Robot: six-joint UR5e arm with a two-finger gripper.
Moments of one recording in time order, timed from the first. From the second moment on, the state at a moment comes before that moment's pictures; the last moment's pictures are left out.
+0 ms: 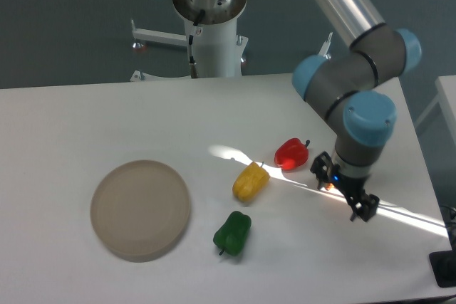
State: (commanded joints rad) arm 2.37 -2.15 -1.26 -1.22 1.57 1.48
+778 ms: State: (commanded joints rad) arm 2.35 -2.02 -1.54 -1.17 1.66 1.61
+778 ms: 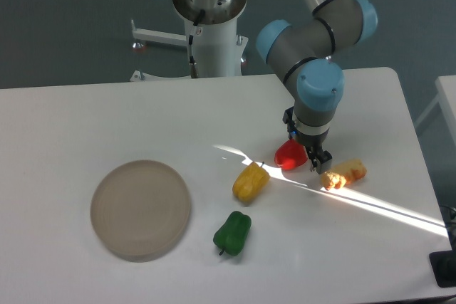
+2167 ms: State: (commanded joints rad) arm 2.34 -2.05 -1.63 -1.04 1.69 1.63
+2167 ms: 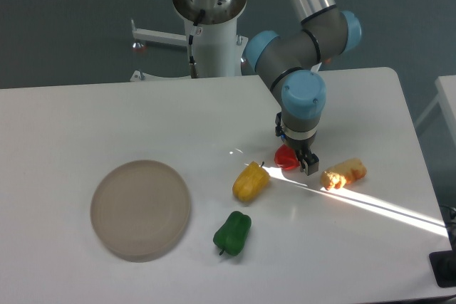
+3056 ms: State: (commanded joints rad) arm 2.34 -2.04 -1.61 -1.05 1.72 1.63
